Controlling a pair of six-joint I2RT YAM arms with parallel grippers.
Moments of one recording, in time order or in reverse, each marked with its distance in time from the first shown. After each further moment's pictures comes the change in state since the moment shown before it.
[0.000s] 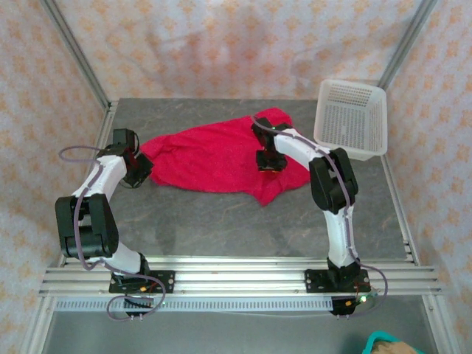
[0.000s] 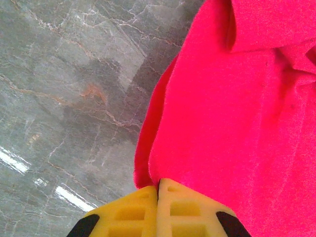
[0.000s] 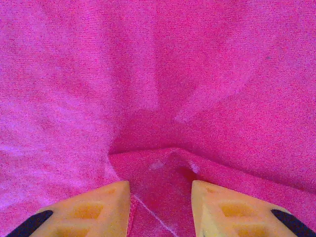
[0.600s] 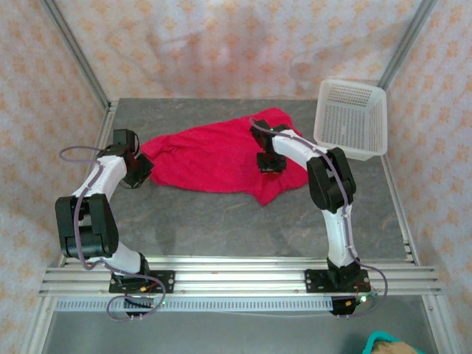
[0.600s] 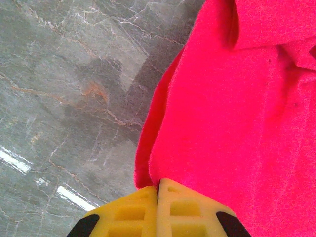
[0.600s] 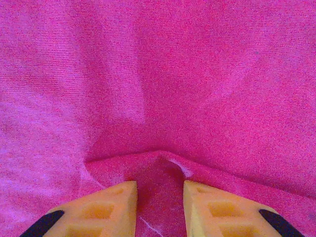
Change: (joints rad) left arm 0.000 0.000 -0.004 -0.001 0.000 0.006; right arm 0.005 0.024 0.000 -0.019 0.056 -0.017
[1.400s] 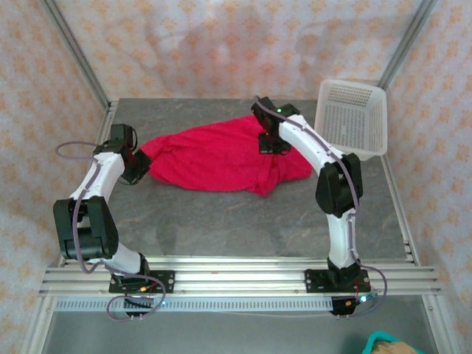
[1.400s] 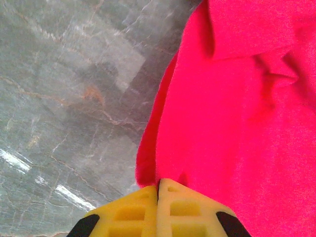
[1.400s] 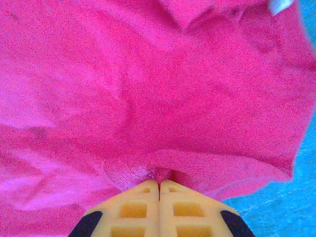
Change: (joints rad) left arm 0.001 -0.018 0.084 -0.076 -0.001 0.001; right arm 0.001 -0.095 0.273 -0.227 0.078 -0.033
